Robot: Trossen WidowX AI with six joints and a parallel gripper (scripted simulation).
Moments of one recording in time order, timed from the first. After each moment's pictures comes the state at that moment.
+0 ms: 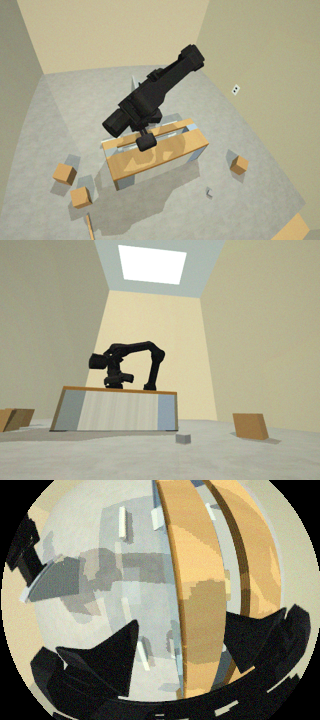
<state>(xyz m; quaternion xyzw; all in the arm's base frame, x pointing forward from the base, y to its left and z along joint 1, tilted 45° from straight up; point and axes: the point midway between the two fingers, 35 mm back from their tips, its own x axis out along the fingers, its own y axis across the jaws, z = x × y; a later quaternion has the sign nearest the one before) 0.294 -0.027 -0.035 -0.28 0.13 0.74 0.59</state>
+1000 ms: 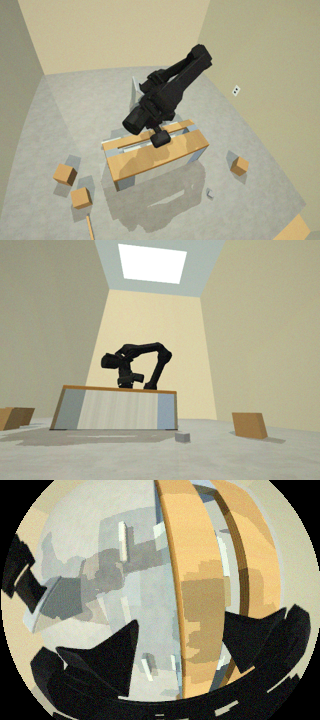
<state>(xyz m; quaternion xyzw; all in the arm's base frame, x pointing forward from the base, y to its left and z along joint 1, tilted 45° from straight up) 0.281 0.008 0.000 -0.28 0.13 0.74 0.59</state>
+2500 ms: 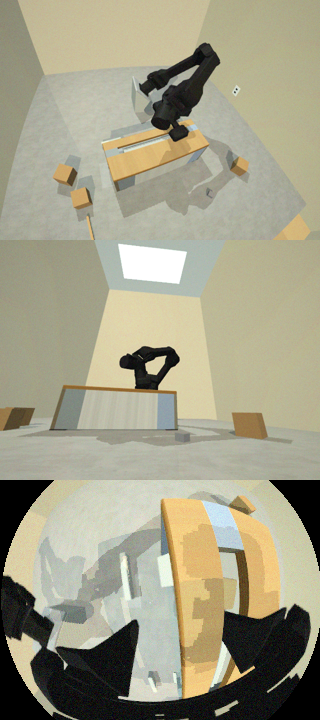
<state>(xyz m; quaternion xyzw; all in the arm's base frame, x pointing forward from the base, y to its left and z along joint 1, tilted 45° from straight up) 0.262 0.058 0.051 -0.28 0.13 0.74 0.60</state>
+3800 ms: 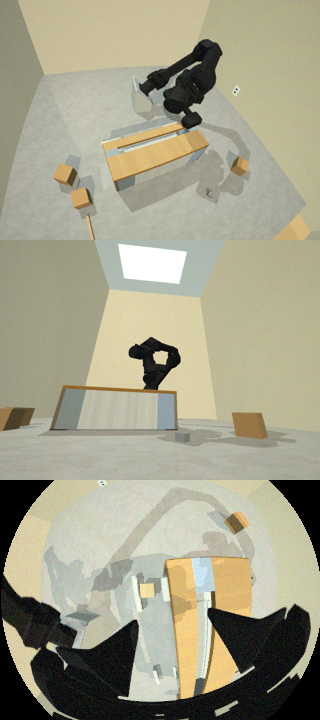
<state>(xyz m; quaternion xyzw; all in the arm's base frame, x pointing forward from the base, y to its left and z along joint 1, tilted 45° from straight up) 0.255 0.043 0.117 -0.27 0.13 0.74 0.60</state>
